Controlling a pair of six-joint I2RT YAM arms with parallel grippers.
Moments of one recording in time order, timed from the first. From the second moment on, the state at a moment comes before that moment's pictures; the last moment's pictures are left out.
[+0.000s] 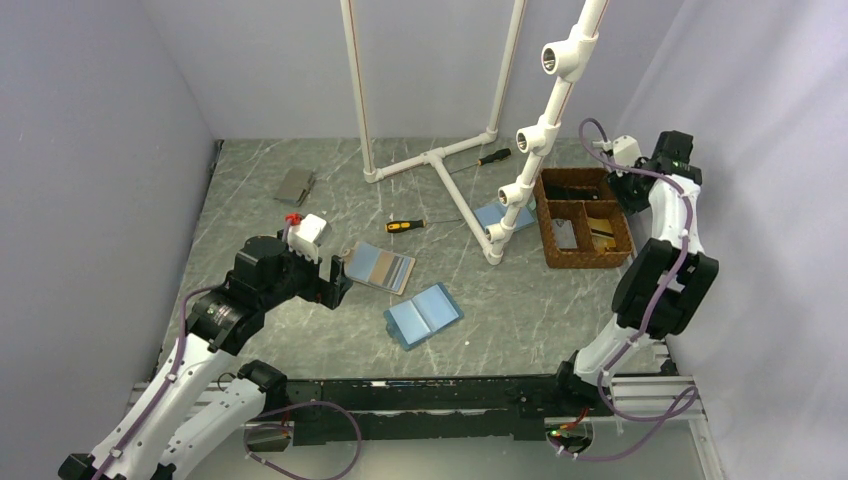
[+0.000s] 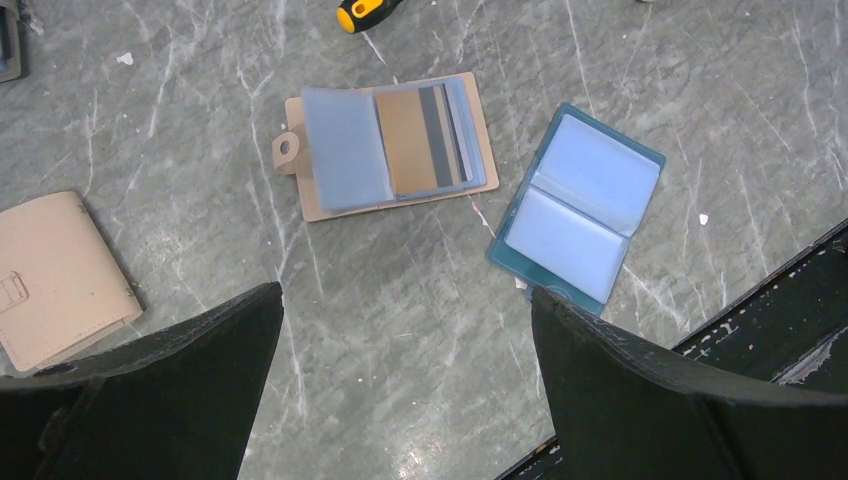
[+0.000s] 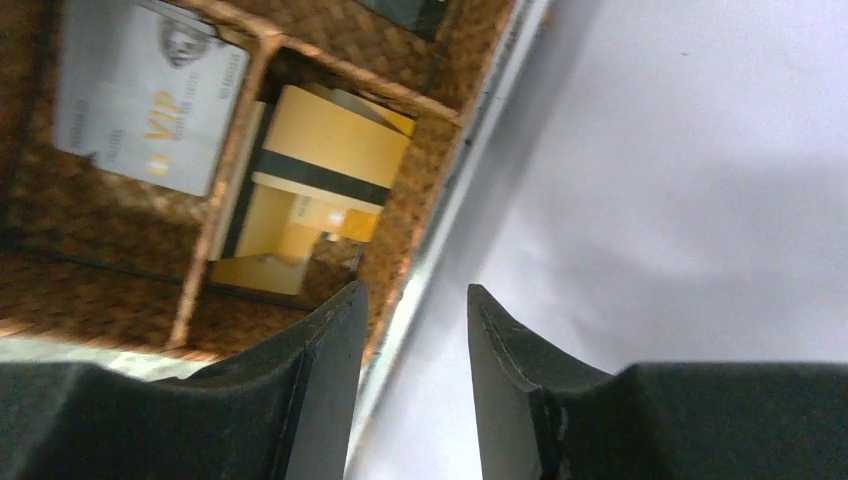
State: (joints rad) left arm -0.47 0.67 0.78 -0.62 0.12 -0.07; right arm -0.41 1.76 1.56 -0.76 -0.17 -0.87
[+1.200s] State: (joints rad) left arm -0.45 0.71 0.76 -0.55 0.23 -0.36; right arm -0.47 1.01 0.97 -1.34 -1.00 -1.42
